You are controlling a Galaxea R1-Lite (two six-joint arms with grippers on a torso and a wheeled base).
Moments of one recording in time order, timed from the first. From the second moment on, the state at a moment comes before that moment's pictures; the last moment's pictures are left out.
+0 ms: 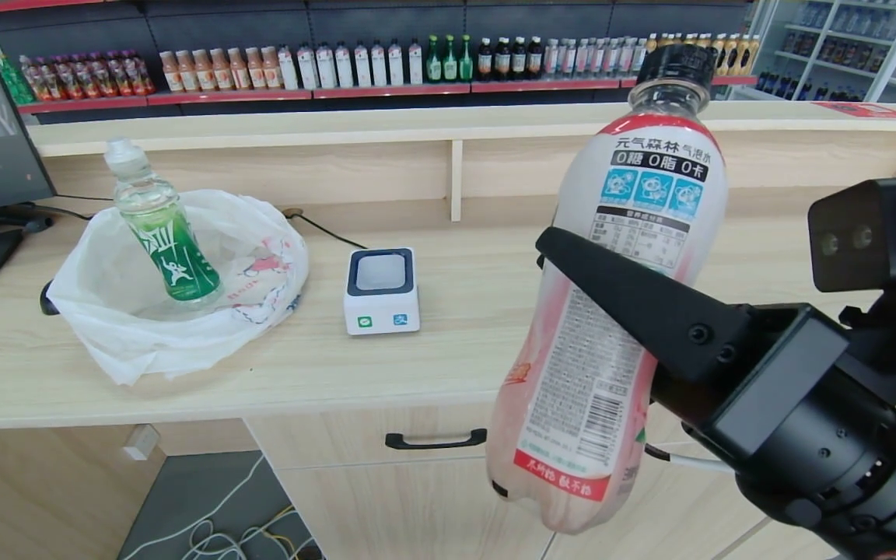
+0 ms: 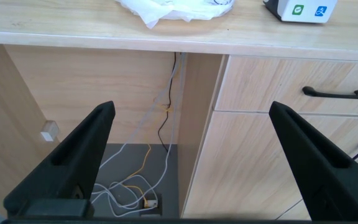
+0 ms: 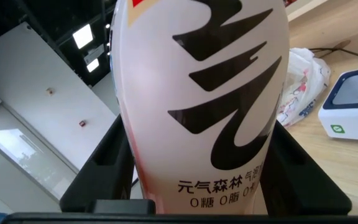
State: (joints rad) left arm 0.00 0.00 0.00 0.00 0.00 0.00; right arm 0.96 1.55 -0.51 -1.50 0.02 0.64
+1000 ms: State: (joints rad) left arm 0.00 0.00 0.00 0.00 0.00 0.00; right arm 0.94 1.56 -0.47 -1.50 -0.15 0.13
